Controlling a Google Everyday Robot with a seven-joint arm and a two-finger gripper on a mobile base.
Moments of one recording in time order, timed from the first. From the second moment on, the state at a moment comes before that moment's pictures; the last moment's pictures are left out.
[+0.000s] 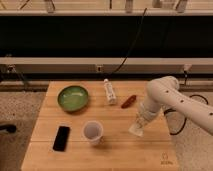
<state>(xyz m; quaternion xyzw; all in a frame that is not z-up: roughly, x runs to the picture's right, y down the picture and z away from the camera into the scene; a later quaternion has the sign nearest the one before) 0.169 0.175 0.727 -0.31 -0.22 -0.32 0.87</state>
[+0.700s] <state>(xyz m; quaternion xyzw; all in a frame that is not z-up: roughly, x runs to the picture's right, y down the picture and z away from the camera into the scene) 0.115 0.128 0.739 -0.29 -0.23 -0.37 0.85</state>
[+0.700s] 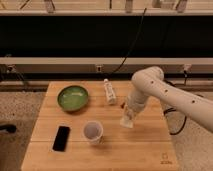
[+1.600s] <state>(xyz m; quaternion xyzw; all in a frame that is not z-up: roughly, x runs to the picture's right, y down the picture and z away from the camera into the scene) 0.033 0.088 0.758 -0.27 -0.21 -0.41 0.84</state>
